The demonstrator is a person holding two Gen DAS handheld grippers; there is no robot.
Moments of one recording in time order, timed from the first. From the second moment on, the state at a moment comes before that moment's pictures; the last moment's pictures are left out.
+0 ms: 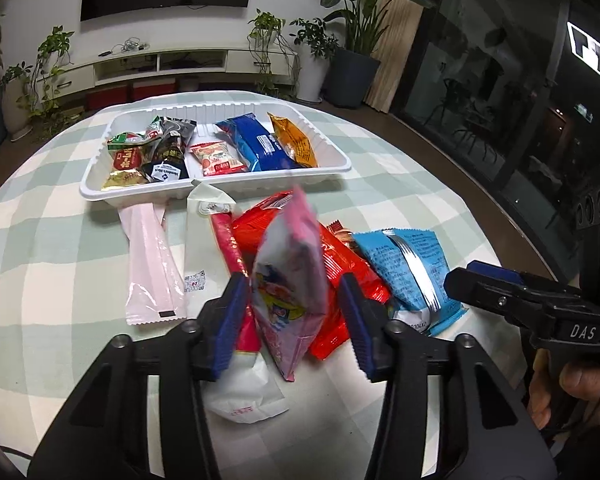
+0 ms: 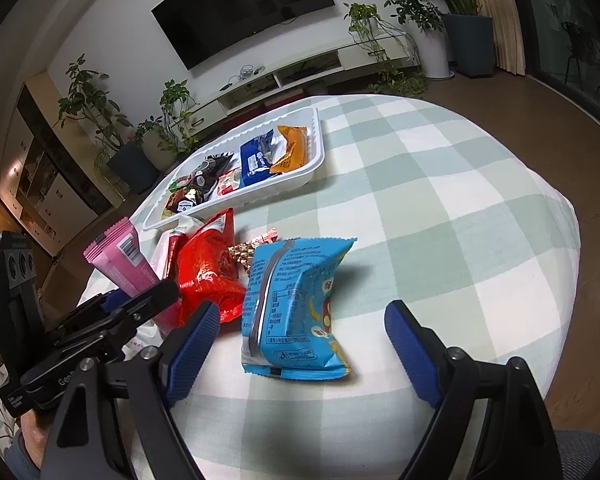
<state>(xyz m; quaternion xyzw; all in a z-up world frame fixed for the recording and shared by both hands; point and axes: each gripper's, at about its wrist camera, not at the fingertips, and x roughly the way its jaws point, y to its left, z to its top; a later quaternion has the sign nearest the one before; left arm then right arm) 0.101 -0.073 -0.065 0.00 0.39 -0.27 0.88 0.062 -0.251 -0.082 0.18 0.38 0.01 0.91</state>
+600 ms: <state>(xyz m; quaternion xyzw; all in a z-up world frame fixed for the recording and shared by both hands) 0.101 -0.065 -0.069 -0.01 0.39 -0.27 0.88 0.062 -0.247 -0.082 0.17 0.39 0.01 0.91</state>
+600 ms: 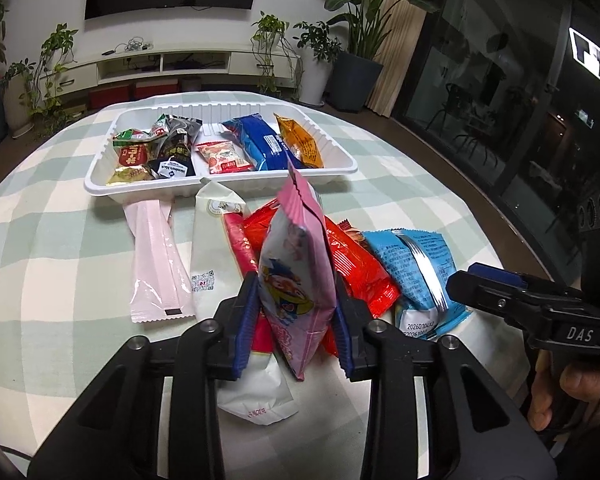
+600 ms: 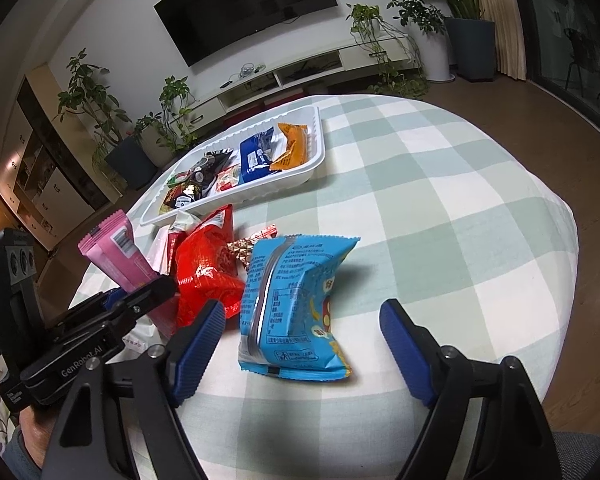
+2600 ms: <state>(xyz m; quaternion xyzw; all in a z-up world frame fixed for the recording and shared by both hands) 0.040 -0.004 -0.081 0.01 0.49 -0.28 0.83 0.102 -0.226 -0.099 0.09 0.47 -0.02 0.88</state>
